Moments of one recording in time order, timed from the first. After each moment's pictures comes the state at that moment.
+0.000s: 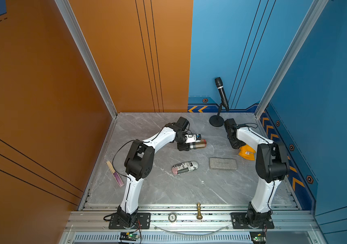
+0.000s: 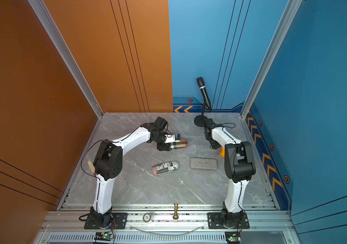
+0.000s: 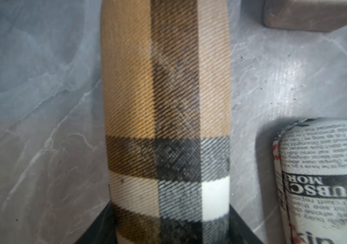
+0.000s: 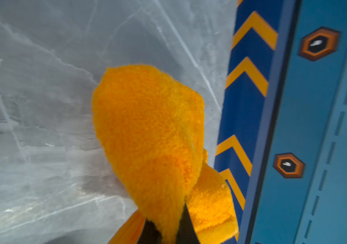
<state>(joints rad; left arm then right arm) -0.55 2.15 1.75 -0.77 0.23 0.91 0.16 1.97 1.43 -0.86 0.66 -0.05</state>
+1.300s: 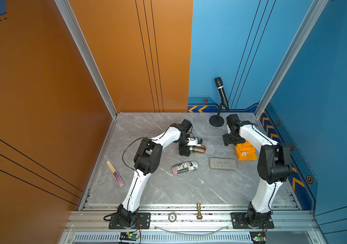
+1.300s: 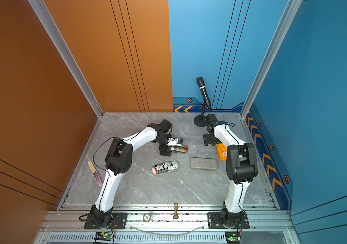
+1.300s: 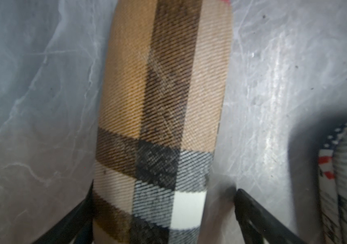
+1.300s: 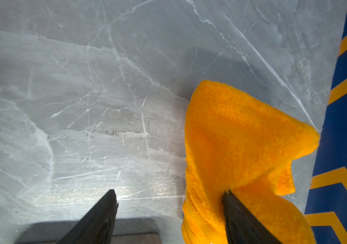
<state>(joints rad) -0.56 2.33 1.93 -0.89 0.22 0.99 0.14 1.90 1.49 -0.86 0.23 0.03</state>
